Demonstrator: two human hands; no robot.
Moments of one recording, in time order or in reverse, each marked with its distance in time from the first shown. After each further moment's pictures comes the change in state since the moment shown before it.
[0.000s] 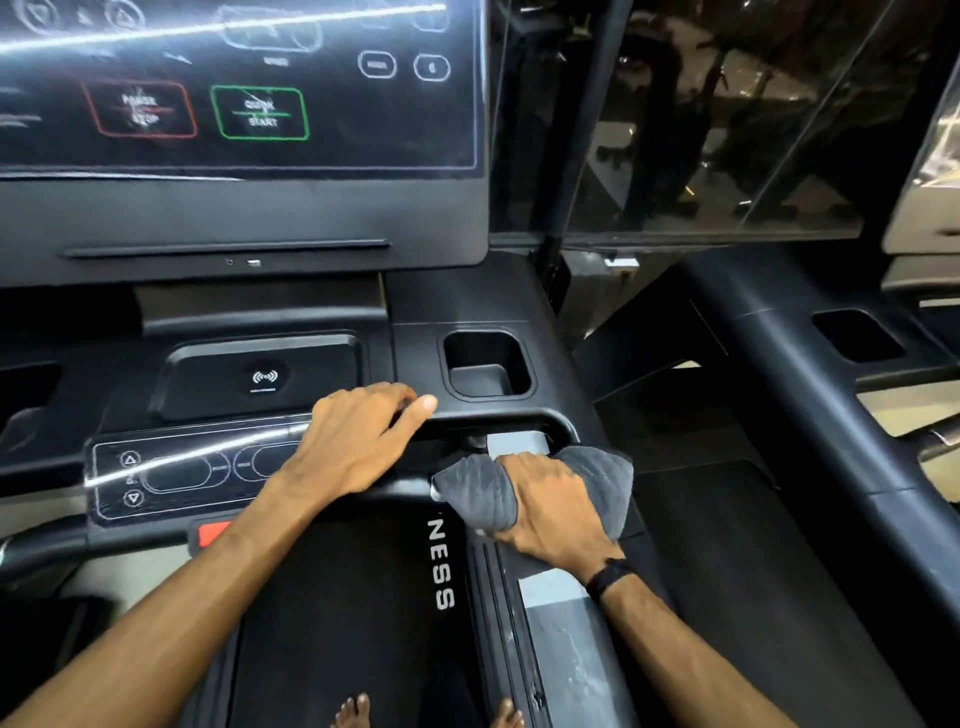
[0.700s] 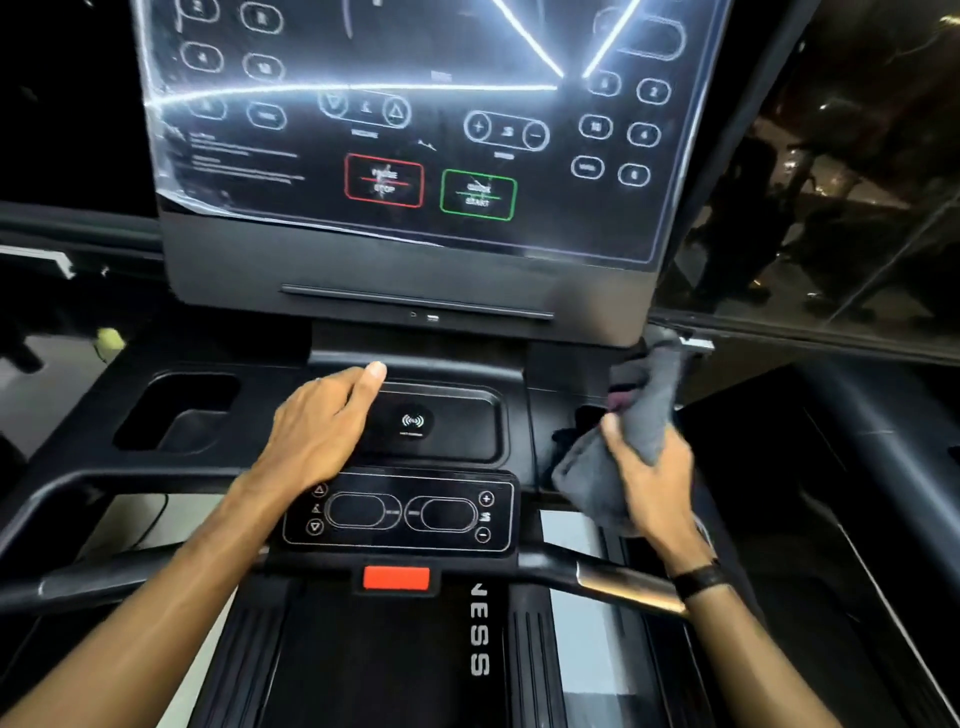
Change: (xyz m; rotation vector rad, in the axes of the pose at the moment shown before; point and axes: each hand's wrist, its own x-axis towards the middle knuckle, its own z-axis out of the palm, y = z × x) left_hand -0.036 -0.162 -0.086 -0.335 0.279 -0.376; right_hand 0.118 -0.079 -0.044 0.841 0.436 0.324
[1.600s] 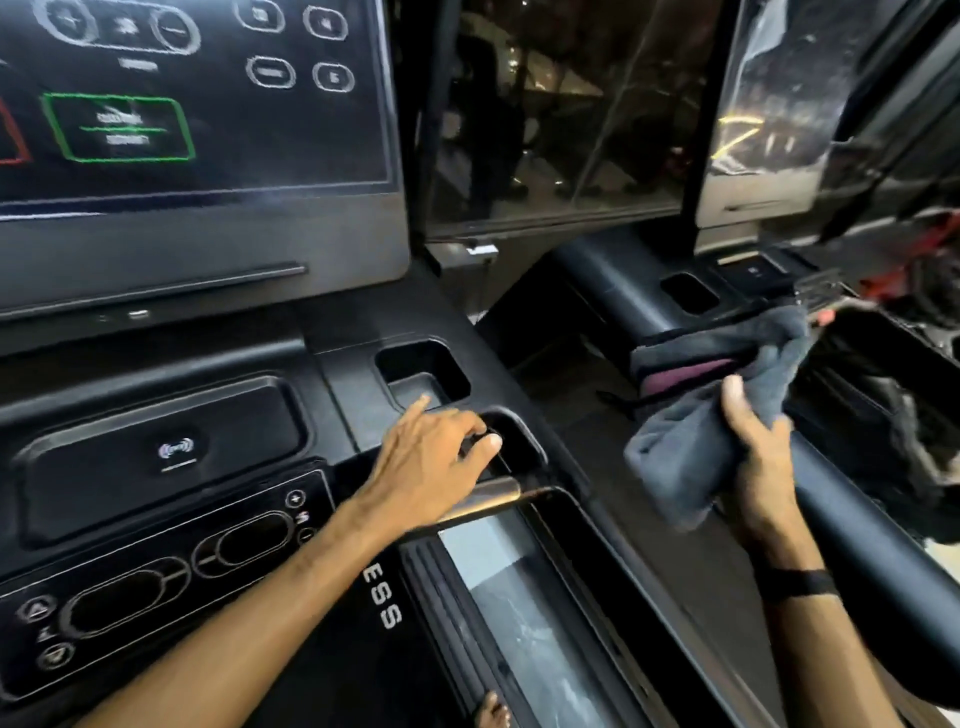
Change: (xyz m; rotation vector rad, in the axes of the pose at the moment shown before) left_hand -0.048 0.158 0.164 -0.059 -0.540 0.688; right_hand -0.103 -0.055 -0.183 0.247 0.546 0.064
